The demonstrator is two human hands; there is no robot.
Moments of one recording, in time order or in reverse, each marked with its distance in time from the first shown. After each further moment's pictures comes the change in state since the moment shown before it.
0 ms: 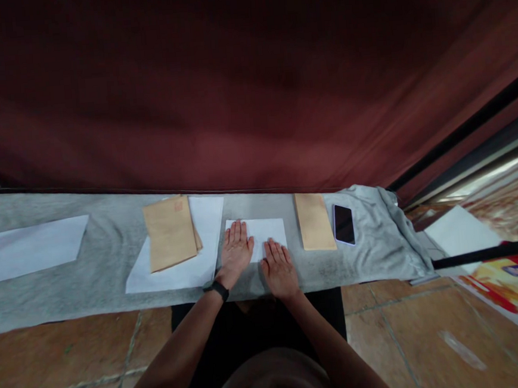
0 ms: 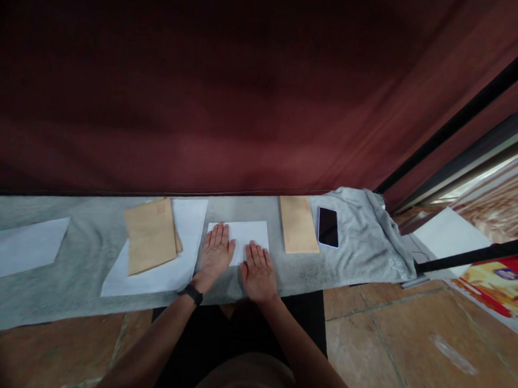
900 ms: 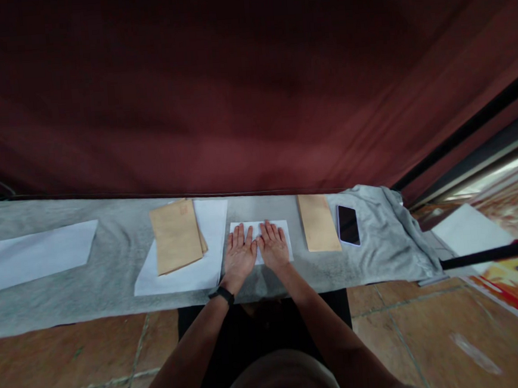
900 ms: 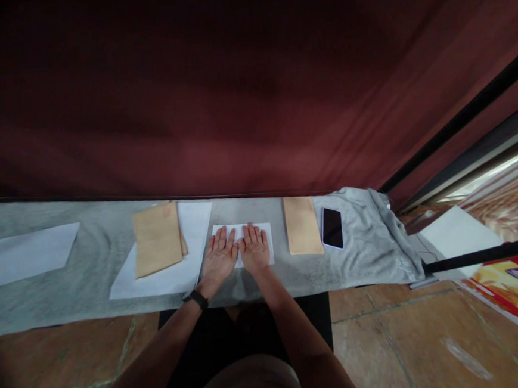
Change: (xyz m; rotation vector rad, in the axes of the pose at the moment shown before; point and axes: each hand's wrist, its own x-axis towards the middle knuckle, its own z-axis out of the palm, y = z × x) left_hand -0.008 0.002 -0.013 0.049 -0.022 0.011; right_hand 0.082 -0.004 0.027 0.076 -0.042 0.088
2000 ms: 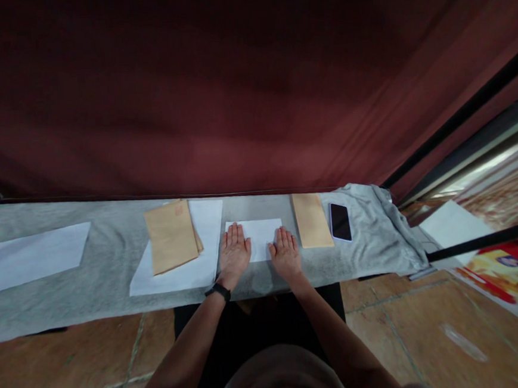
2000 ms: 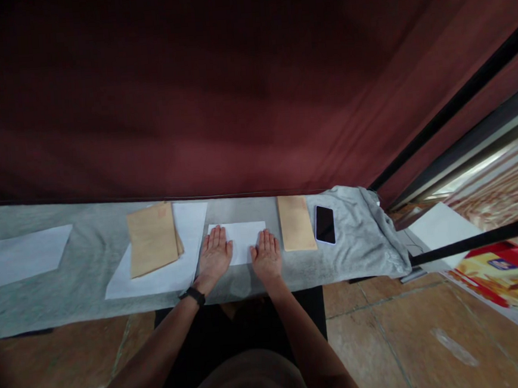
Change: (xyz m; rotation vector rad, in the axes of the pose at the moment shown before) left_hand 0.001 -0.001 0.006 -0.062 0.041 -0.045; right_hand -0.051 0.036 -0.009 -0.095 0.170 0.091
